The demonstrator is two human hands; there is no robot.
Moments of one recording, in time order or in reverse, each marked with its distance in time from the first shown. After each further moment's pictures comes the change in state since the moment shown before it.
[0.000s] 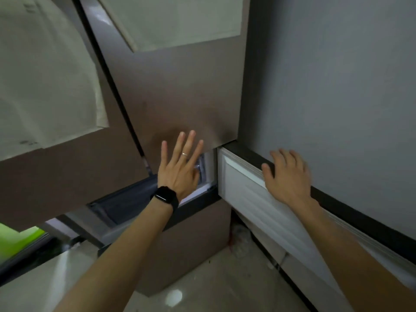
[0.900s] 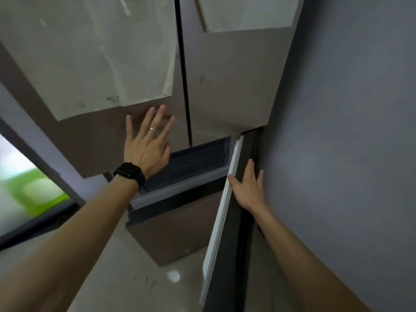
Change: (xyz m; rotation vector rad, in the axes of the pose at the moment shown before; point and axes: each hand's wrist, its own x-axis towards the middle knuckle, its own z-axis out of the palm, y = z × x) left_hand -0.108 -0.157 -0.054 0.011 0.069 -0.160; right_hand -0.103 -0.163 0.057 0.525 -0.414 0.094
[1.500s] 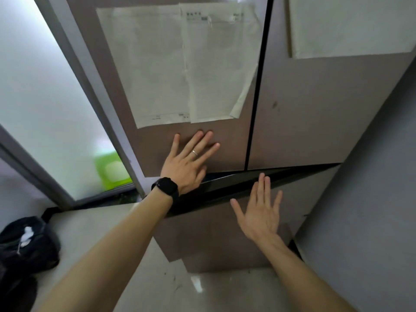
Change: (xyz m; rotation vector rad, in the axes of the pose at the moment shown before) left_hand -0.020 -0.035 0.004 0.197 -0.041 0.043; right_hand 0.048 -0.034 0.085 -0.584 0.182 -0.508
